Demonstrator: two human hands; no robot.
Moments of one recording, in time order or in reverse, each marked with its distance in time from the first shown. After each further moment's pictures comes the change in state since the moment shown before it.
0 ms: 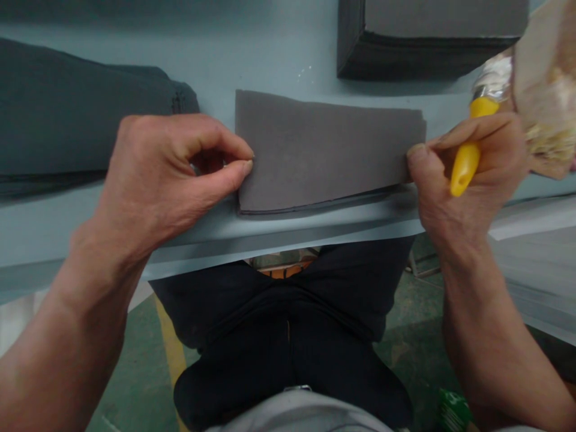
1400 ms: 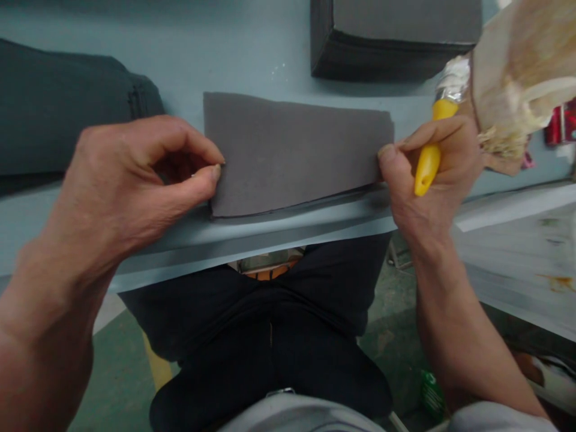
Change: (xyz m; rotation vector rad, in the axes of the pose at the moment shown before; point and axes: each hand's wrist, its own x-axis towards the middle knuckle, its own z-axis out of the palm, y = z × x) left_hand -0.001 -0.001 0.007 0.006 -0.003 -0.080; right_hand 0.001 -0.010 0.003 0.057 0.001 0.044
